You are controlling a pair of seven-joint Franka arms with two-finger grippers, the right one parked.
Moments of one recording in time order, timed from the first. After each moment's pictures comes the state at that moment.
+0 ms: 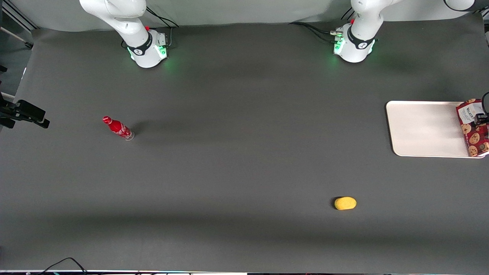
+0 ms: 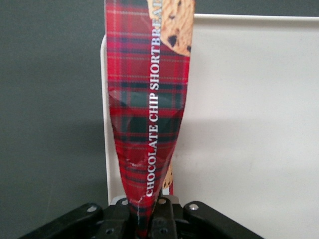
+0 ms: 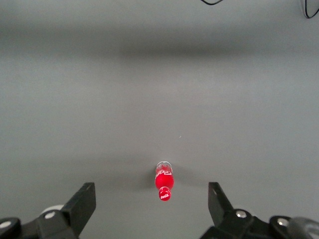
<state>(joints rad) 0.36 0.58 0.46 -1.89 -0.33 2.33 1.02</state>
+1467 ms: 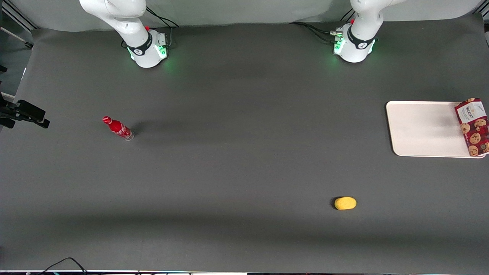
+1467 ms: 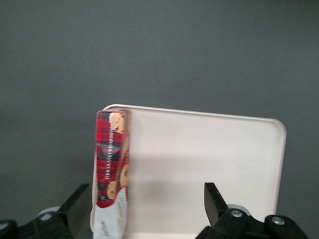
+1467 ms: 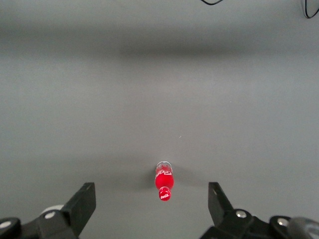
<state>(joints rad) 0.29 0.29 0.45 -1.78 -0.29 2.04 0.79</state>
